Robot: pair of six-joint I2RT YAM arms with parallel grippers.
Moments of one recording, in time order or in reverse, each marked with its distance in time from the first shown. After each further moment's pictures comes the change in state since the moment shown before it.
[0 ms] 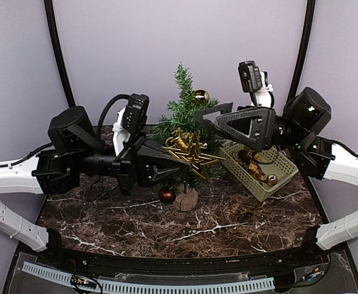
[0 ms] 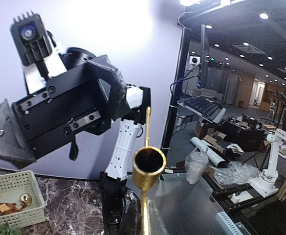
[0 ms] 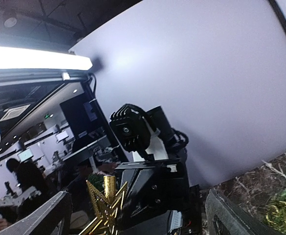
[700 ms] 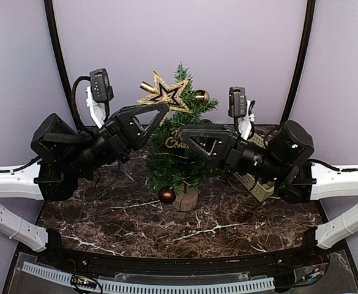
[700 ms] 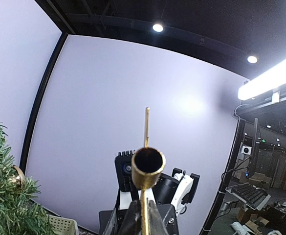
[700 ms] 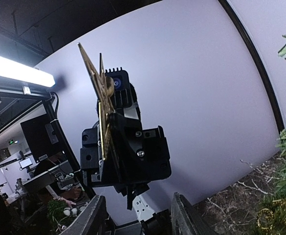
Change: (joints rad) left arm 0.000 -0.043 -0.111 0.406 -0.470 -0.140; right arm 0.213 0.042 -0.195 0.232 0.509 -0.163
